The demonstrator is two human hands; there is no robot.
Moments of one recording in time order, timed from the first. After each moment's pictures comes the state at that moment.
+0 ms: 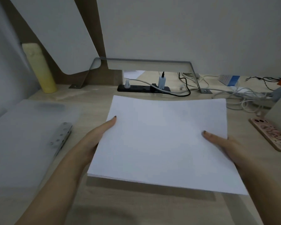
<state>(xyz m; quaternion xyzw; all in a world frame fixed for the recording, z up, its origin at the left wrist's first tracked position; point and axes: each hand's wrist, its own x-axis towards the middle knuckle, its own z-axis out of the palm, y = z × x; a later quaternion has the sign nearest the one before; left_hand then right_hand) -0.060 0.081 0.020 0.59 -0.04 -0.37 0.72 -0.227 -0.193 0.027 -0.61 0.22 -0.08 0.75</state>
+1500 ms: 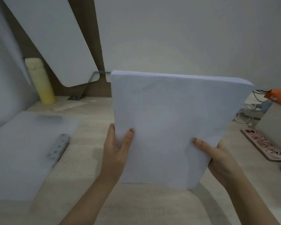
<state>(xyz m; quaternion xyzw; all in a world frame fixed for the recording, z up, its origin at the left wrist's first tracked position) -0.117 0.032 0.022 0.58 -0.25 0.06 0.77 -0.222 -0.159 0.044 -0.61 0.06 -0.20 0.77</state>
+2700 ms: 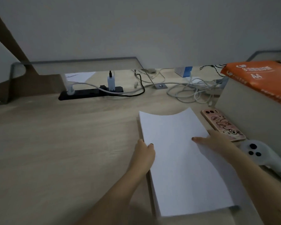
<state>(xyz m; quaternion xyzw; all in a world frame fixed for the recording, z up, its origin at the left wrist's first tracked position) -0.139 -0.188 -0.038 0.80 -0.14 -0.30 0.50 -0.249 -0.366 -0.011 -0.81 0.43 -0.07 0.39</state>
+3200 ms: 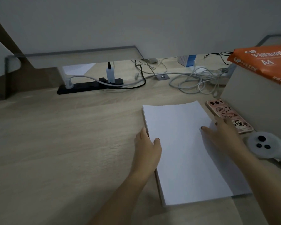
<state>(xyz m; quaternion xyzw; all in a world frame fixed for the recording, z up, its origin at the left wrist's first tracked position) -0.147 -0.193 -0.051 0.79 -0.17 -0.26 0.54 -0.247 -0.378 -0.038 -0.85 0.47 -0.13 0.21</state>
